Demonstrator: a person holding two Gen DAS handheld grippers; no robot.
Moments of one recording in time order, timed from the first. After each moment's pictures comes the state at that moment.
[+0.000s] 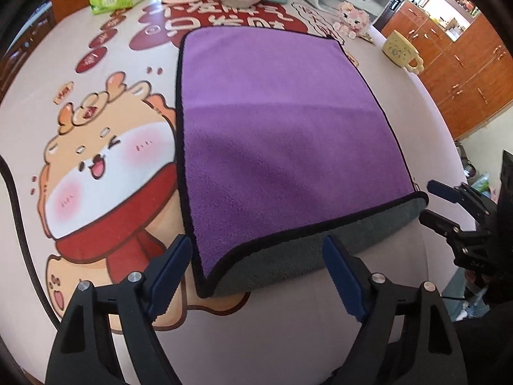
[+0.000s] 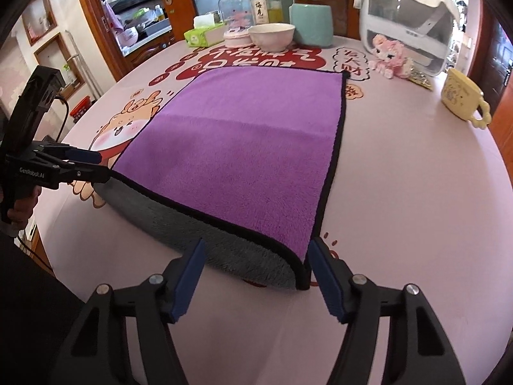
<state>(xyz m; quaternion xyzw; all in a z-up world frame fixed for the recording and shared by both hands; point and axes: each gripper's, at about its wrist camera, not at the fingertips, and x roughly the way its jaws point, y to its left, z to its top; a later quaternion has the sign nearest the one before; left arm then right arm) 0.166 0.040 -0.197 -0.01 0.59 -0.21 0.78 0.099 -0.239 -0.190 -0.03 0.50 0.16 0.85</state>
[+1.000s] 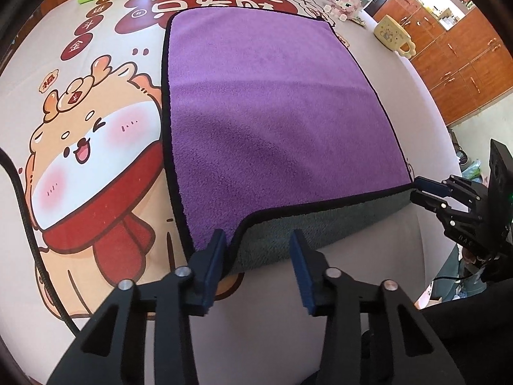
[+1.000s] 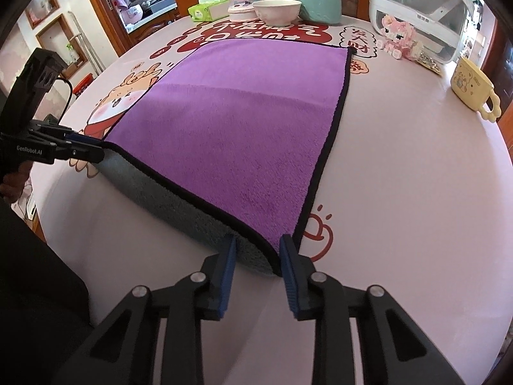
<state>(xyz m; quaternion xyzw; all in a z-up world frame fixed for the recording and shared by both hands) 0.162 0.029 -0.207 0.00 0.62 -0.23 0.75 0.094 -0.248 -0.203 -0.06 0.54 0.17 0.83</state>
